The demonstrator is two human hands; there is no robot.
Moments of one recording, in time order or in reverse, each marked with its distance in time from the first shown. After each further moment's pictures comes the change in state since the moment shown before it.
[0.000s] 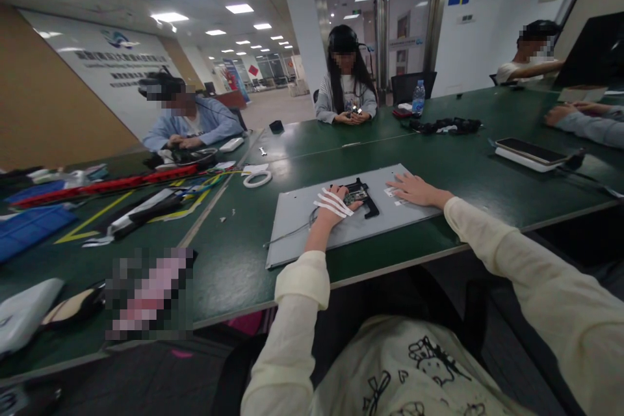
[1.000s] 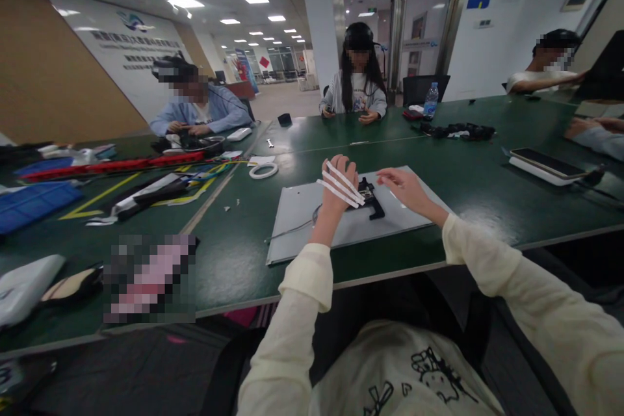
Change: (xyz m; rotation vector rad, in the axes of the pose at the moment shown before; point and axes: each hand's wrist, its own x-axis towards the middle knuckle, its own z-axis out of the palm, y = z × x) left_hand 0.018 0.034 -0.056 0.148 0.317 0.039; right_hand -0.003 -0.113 -0.047 0.674 0.548 -0.148
